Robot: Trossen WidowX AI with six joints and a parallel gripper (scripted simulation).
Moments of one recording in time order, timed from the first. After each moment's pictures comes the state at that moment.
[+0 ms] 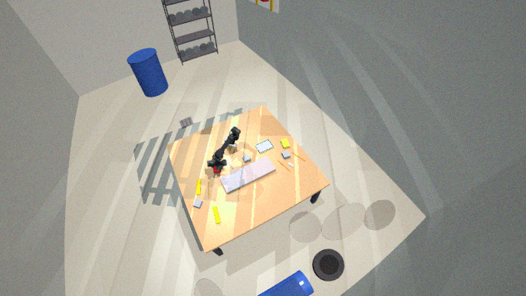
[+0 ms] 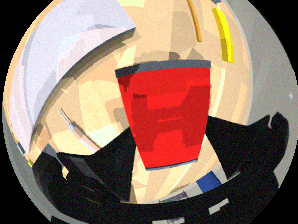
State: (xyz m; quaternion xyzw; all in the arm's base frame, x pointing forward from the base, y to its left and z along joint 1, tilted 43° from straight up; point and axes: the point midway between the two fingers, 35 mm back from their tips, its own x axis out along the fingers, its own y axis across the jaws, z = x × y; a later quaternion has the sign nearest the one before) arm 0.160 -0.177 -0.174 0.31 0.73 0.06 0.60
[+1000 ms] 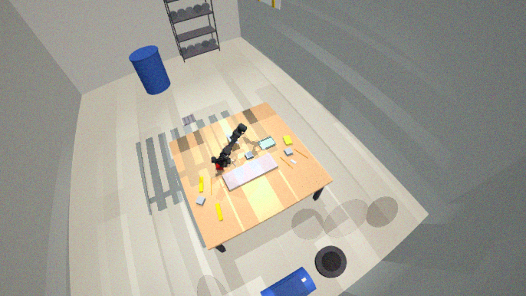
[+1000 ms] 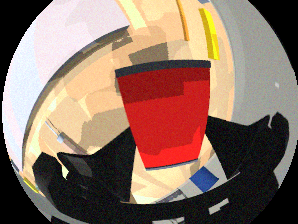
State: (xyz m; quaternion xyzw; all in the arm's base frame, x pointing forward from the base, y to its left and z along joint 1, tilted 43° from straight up) arm 0.162 -0.169 -0.173 0.24 0.76 -0.01 0.60
